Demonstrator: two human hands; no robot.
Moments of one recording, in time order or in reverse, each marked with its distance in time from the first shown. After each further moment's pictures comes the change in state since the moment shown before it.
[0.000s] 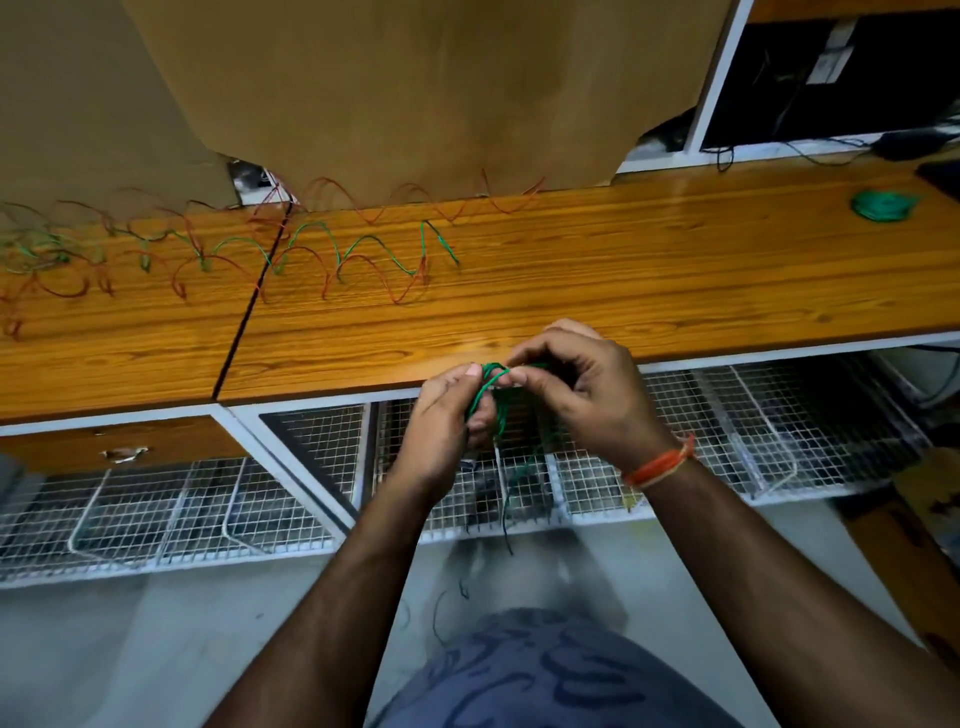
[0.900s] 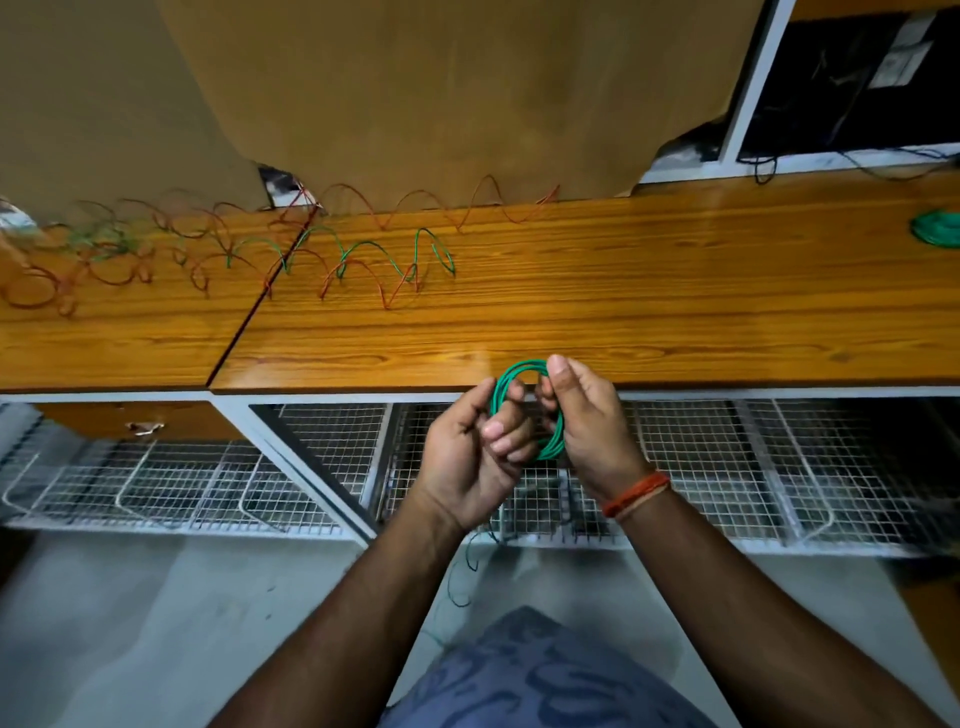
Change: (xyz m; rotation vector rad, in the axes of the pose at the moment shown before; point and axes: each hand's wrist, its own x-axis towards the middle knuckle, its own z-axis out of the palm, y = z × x) left_hand 0.021 -0.017 0.106 -0.821 -0.018 -0.209; right_hand -0.013 0.077 -0.024 0.643 0.085 0.430
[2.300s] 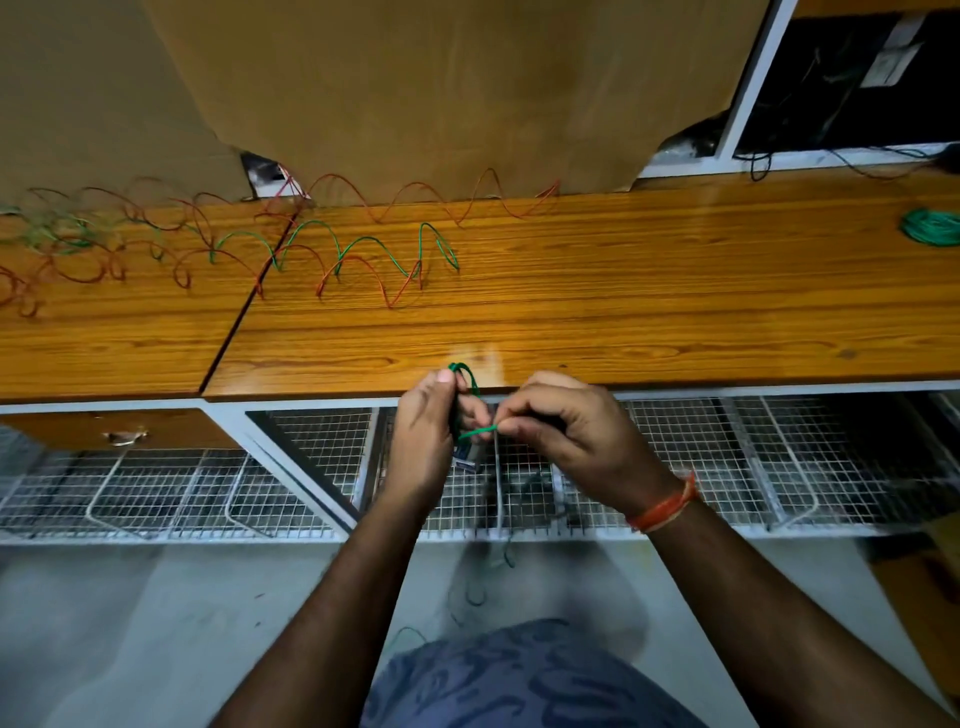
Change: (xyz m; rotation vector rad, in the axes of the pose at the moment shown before) left_hand -0.003 0.058 -0.050 0.817 0.273 0.403; right_hand -0.007 -0.033 0.021 -0.578 -0.391 -0.420
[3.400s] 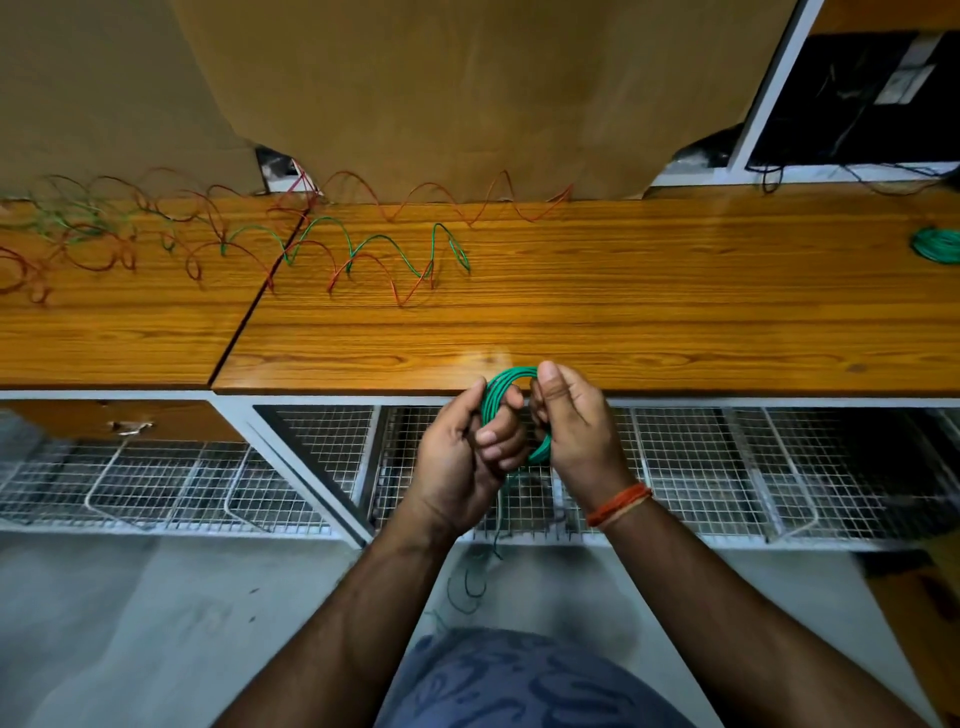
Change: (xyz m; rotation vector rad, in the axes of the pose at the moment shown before) left_hand -0.014 0.009 0.022 -0.700 -0.242 -0.308; right_hand 0.016 0.021 0.048 0.357 0.447 0.378
